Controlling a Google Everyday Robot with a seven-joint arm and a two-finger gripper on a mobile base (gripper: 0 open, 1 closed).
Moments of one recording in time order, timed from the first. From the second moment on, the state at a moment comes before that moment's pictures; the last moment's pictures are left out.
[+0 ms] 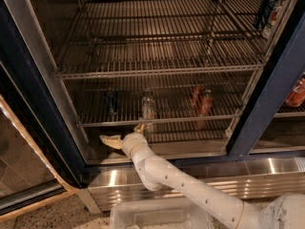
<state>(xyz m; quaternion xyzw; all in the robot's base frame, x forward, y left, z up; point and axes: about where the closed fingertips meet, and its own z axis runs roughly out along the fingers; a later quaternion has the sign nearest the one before) 0.677 0.116 0.569 -0.18 0.70 0.20 0.66</state>
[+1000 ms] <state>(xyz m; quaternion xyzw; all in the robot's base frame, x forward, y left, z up) 0.733 0.111 0.582 -0.16 0.67 0.18 0.70</state>
